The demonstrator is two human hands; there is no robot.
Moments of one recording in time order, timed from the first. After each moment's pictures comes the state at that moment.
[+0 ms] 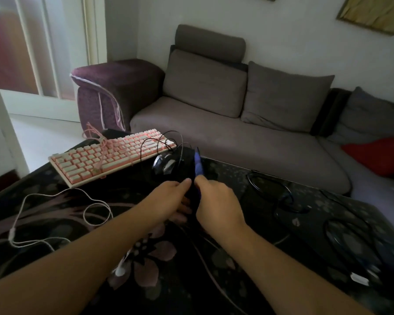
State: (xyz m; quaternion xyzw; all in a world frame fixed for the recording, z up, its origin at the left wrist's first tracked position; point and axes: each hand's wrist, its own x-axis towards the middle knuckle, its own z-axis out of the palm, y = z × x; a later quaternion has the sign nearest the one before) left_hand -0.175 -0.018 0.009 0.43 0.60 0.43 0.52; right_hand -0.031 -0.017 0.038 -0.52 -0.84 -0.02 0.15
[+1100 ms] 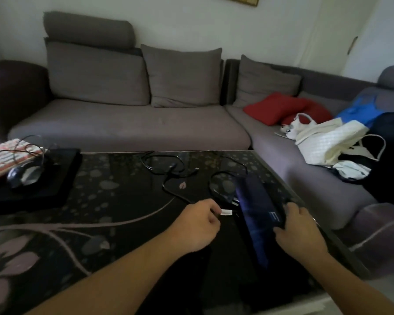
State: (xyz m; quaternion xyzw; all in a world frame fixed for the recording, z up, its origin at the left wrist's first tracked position) left_hand 0.173 -0.085 0.032 0.73 0.49 0.17 0.45; right_hand 0.428 -0.143 0.005 -0.87 -0.48 0.04 0.11
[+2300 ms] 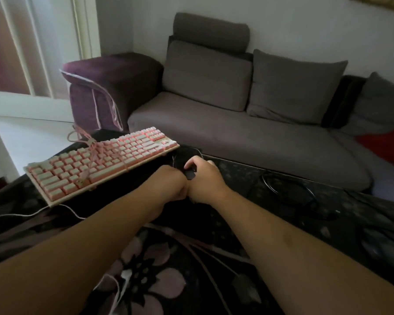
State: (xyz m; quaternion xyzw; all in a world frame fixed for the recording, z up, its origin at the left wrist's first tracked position) left_hand -0.205 0.054 0.013 0.45 0.66 0.39 0.45; right_hand -0.084 0.121 -0.004 -0.54 -0.78 0.26 0.20
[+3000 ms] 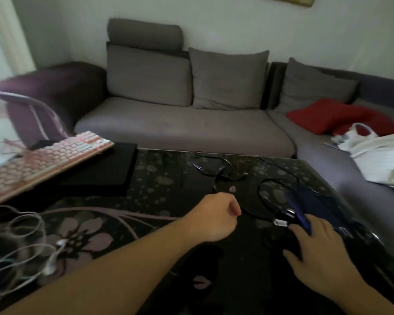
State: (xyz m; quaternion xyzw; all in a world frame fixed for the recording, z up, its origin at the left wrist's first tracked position) left_hand 0.082 -0.069 0.042 0.75 0.50 0.18 0.39; right_hand 0.331 -0.147 0.011 -0.77 -0.64 -0.03 -0.04
